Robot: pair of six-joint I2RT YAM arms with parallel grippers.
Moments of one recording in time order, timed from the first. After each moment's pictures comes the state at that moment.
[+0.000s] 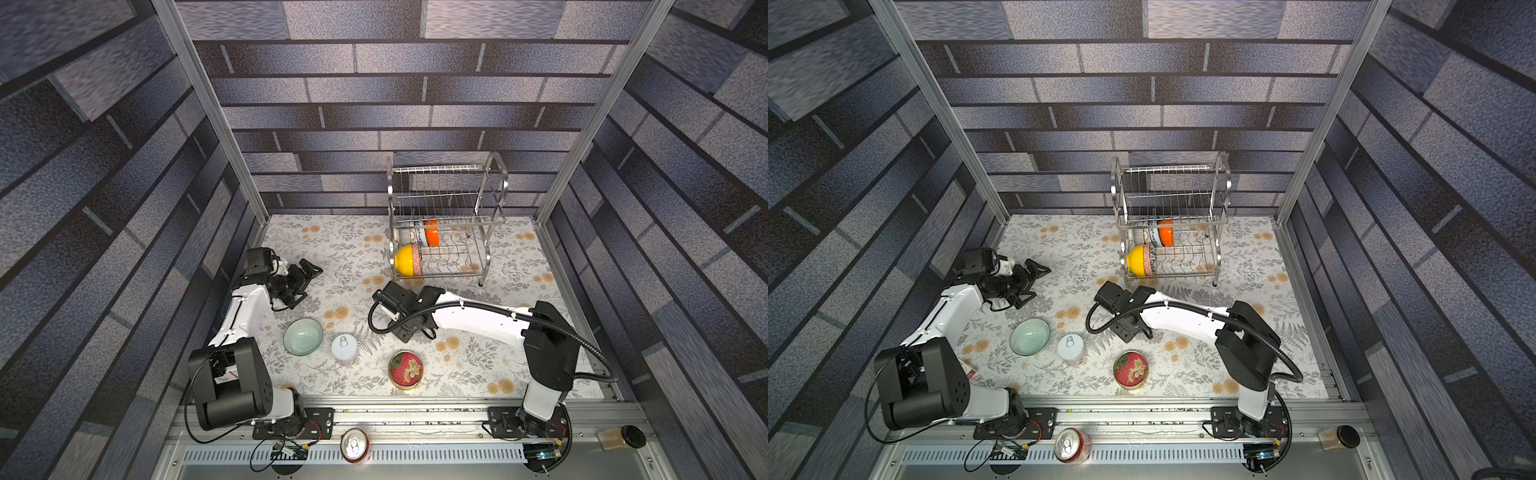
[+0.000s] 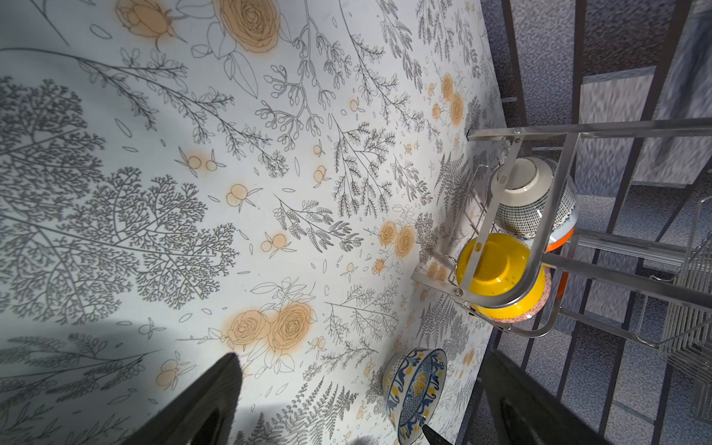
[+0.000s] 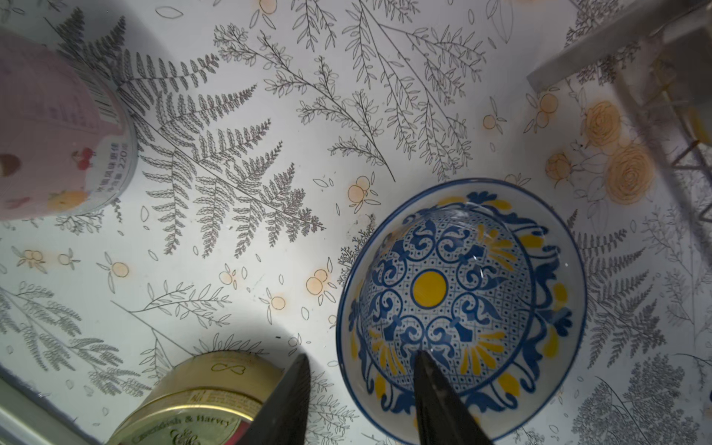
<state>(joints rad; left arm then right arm) 0.25 1.40 0.96 -0.57 0.65 -0.61 1.06 1.82 1.36 -0.81 0.16 0.08</state>
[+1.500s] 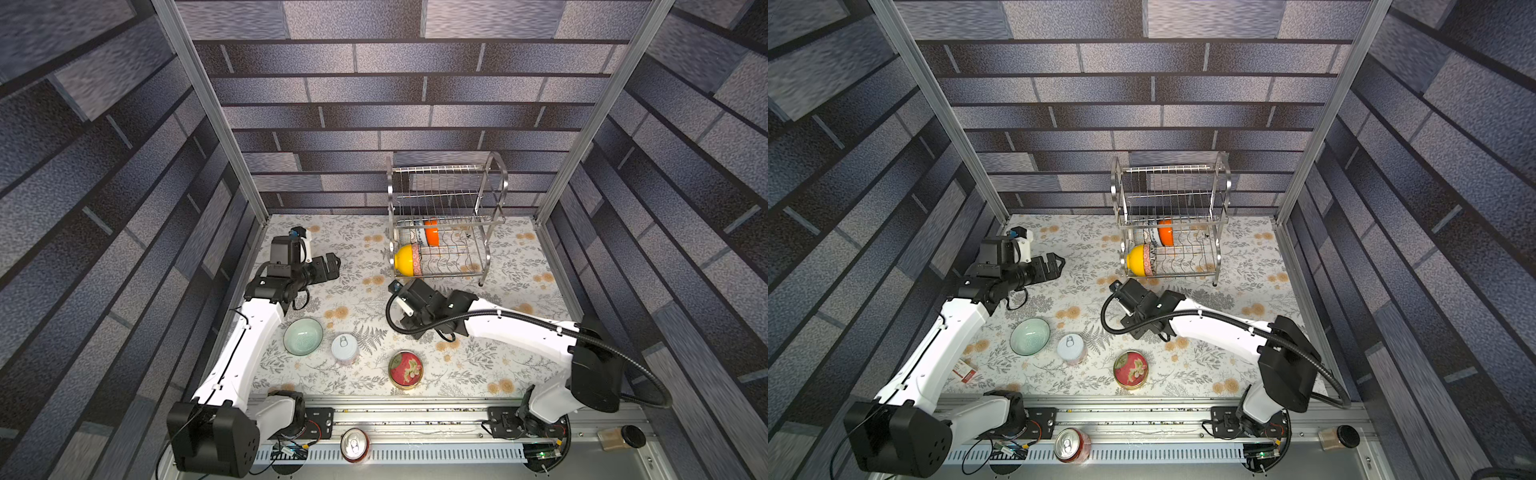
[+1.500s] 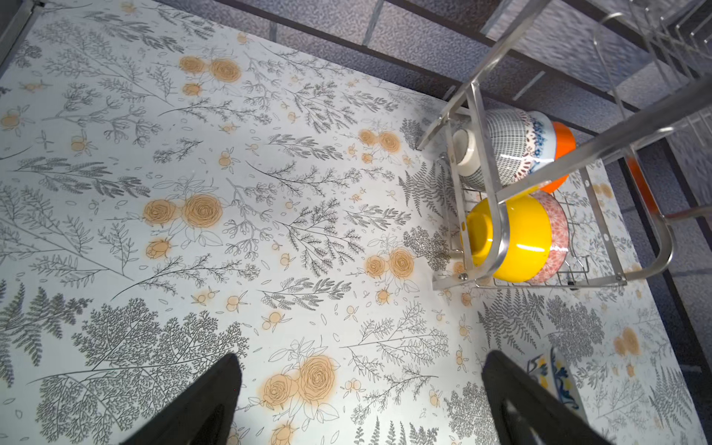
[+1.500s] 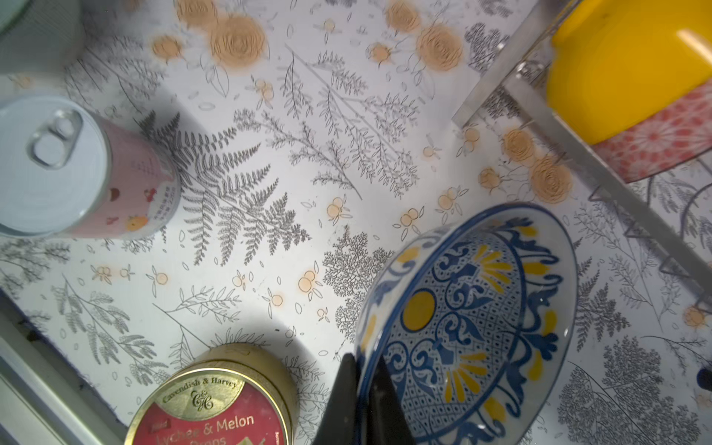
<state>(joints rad) -0.08 1.14 1.01 -0.53 0.24 -0.26 0.97 1.51 1.13 -0.61 0.12 0.12</state>
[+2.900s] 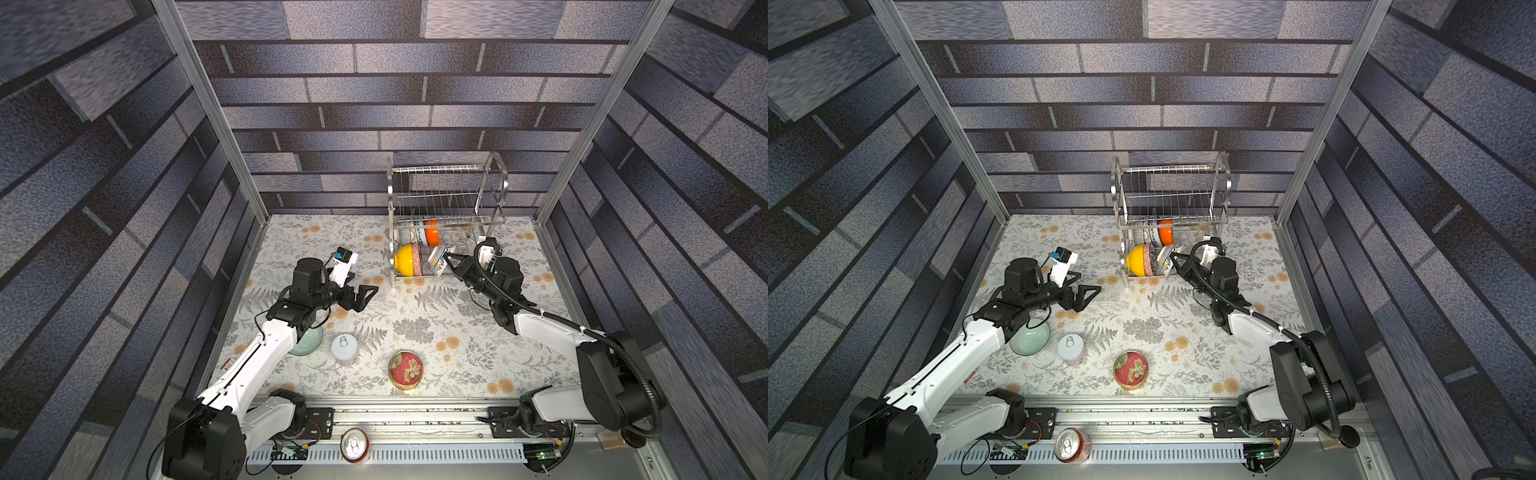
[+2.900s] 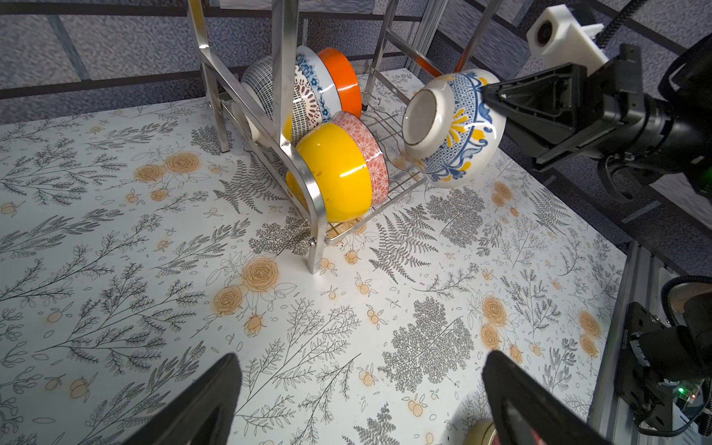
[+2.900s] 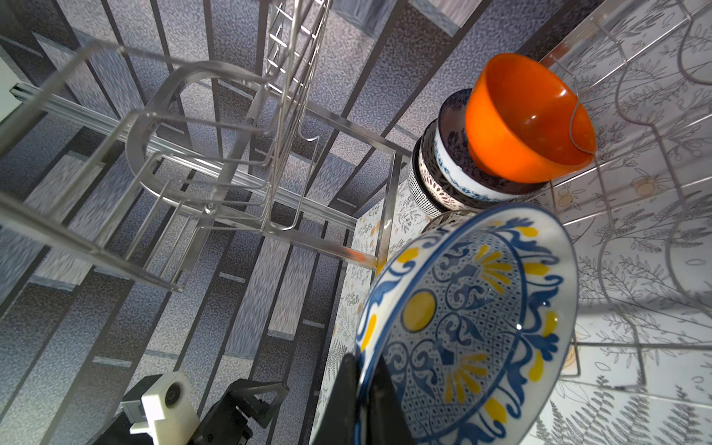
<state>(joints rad) -0.27 1.08 0.74 -0.15 0.57 0.00 0.33 1.41 0.64 0.67 -0.40 1.07</state>
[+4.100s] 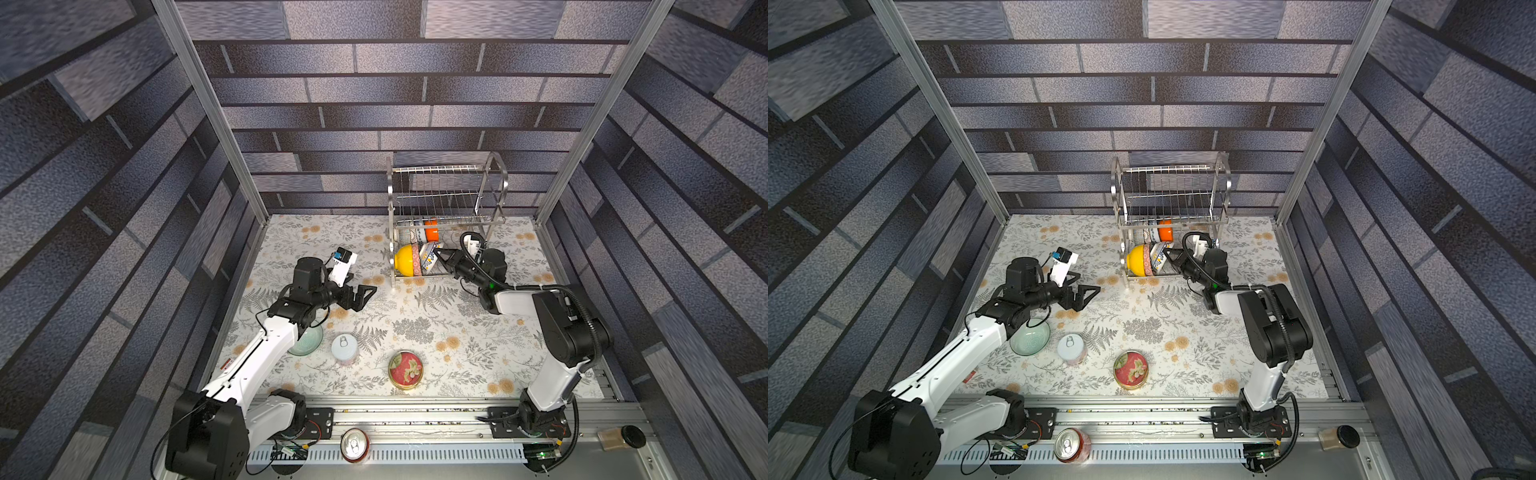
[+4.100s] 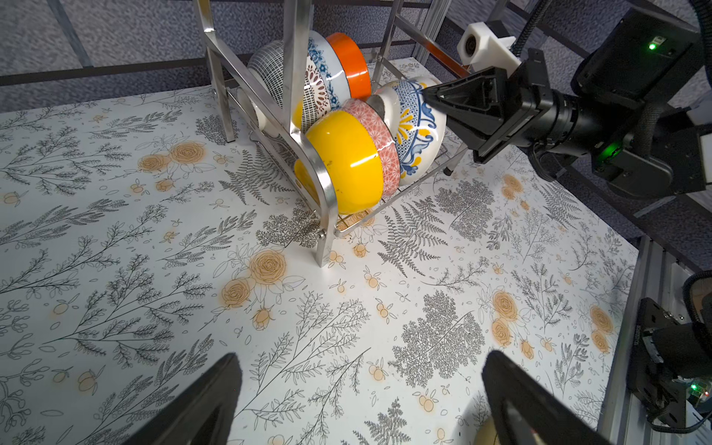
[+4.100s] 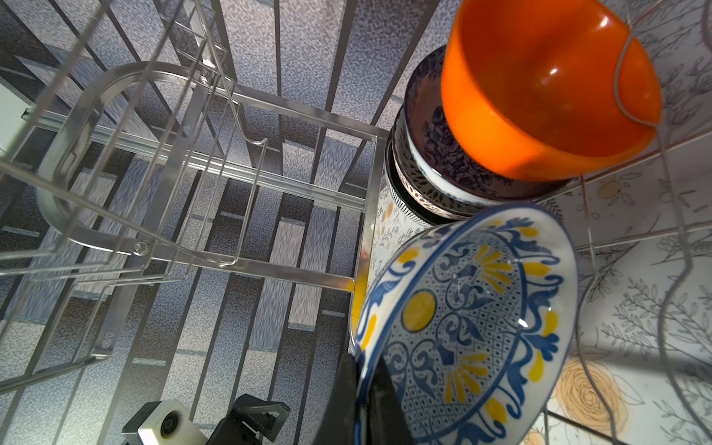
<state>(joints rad) -0.25 1.12 0.74 -0.15 0.57 0.03 0.29 1.79 0.79 0.92 -0.59 1.20</state>
